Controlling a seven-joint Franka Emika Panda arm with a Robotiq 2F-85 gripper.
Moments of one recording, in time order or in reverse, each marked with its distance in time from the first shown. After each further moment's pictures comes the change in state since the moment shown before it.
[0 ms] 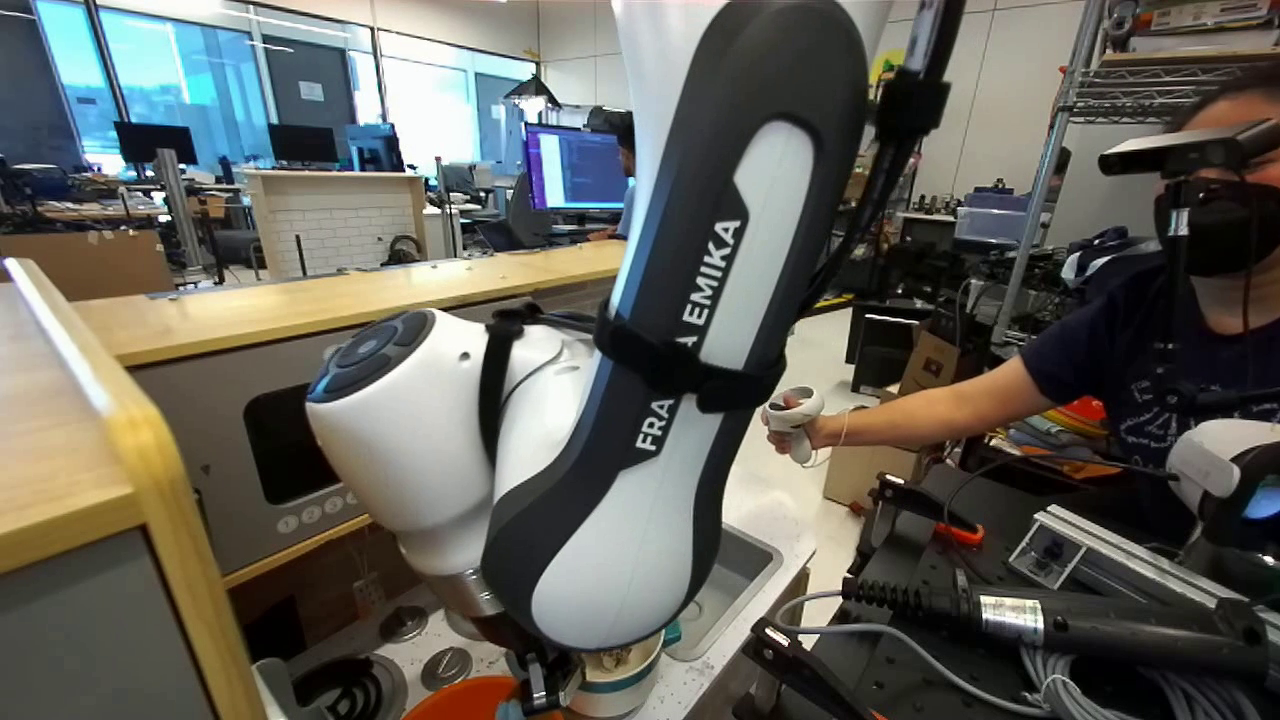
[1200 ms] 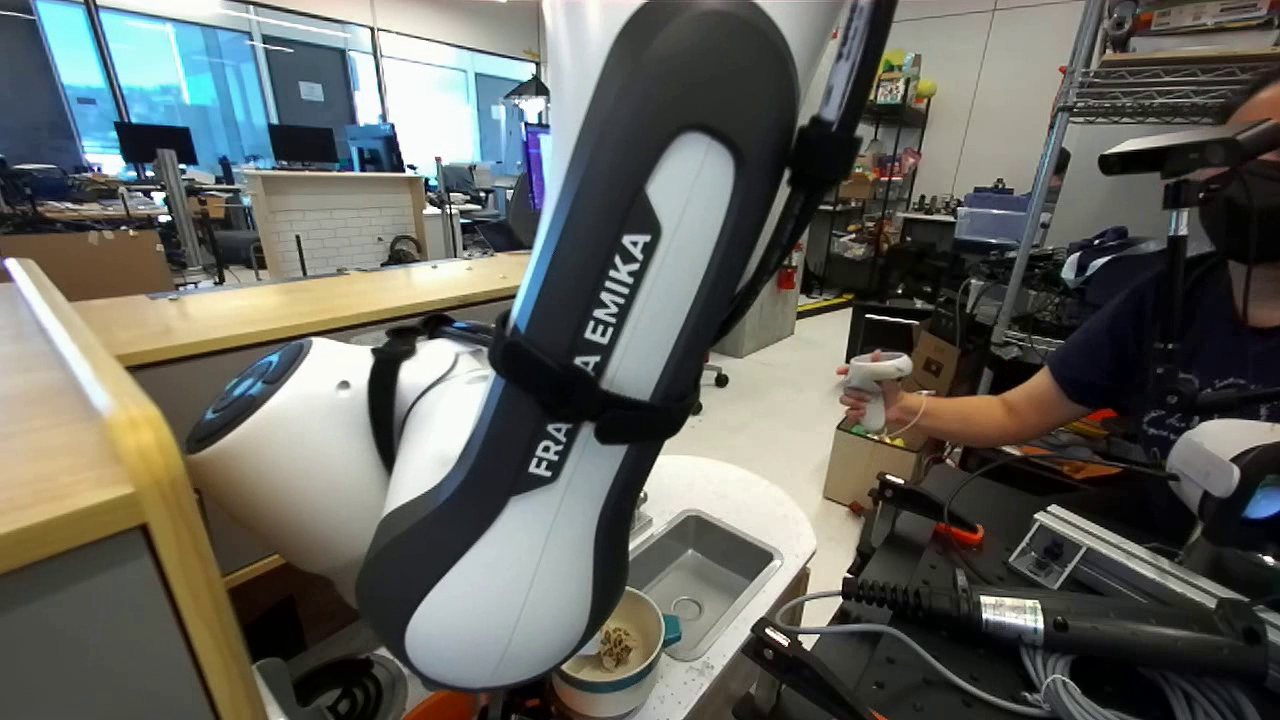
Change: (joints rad) arm -0.003 0.059 0.060 0.145 0.000 -0.235 0.128
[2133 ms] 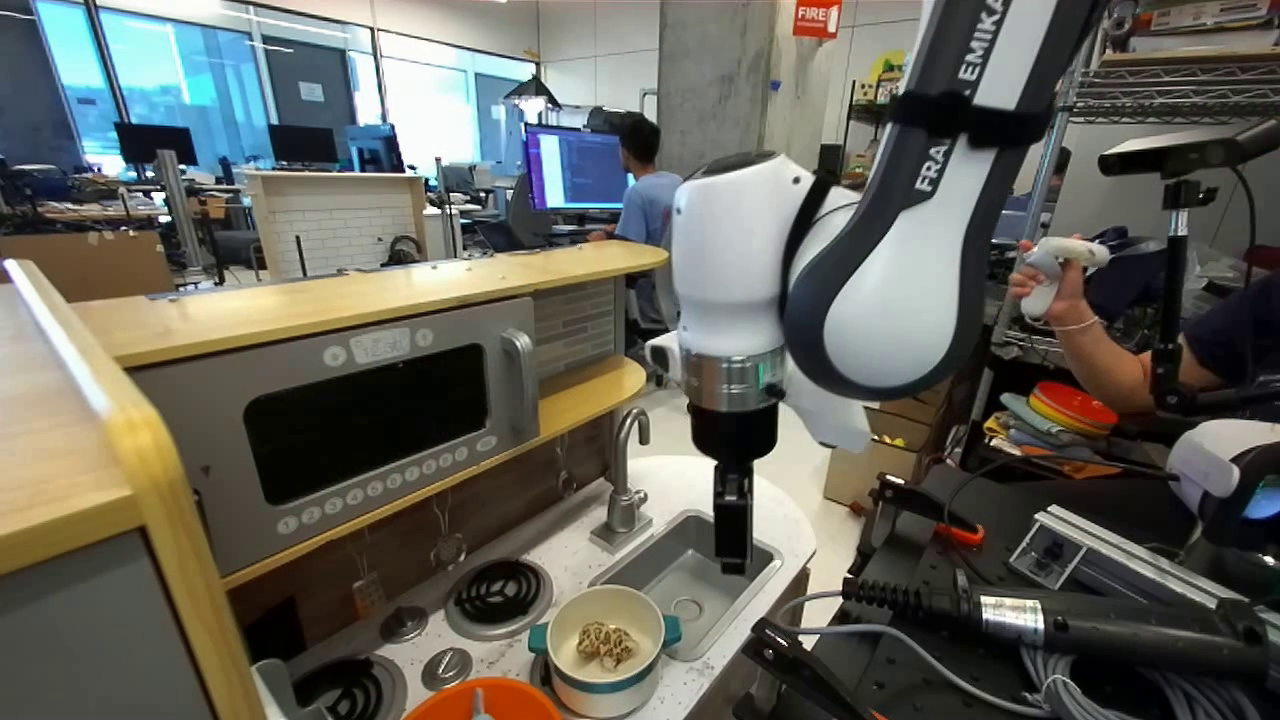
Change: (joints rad) arm -0.392 -0.449 -0.042 -0.659 0.028 0.522 -0.202
